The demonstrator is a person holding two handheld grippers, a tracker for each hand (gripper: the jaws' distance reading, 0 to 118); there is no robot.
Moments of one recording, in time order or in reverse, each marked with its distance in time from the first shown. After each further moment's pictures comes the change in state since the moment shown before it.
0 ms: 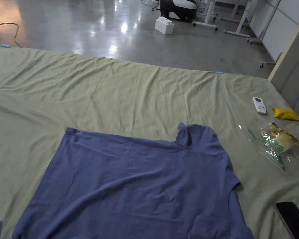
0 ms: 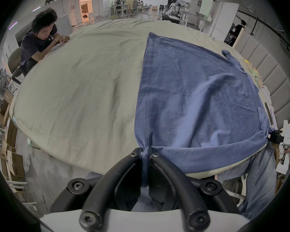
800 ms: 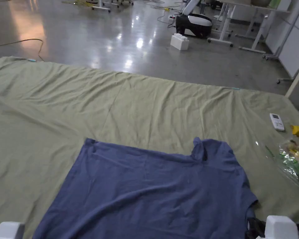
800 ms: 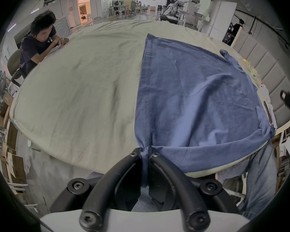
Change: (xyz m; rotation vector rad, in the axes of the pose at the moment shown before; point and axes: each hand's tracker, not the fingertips) left arm 0.000 0.001 0.011 0.016 -0.009 -0.014; right arm -0.018 0.058 0.082 0.466 -0.022 -0.052
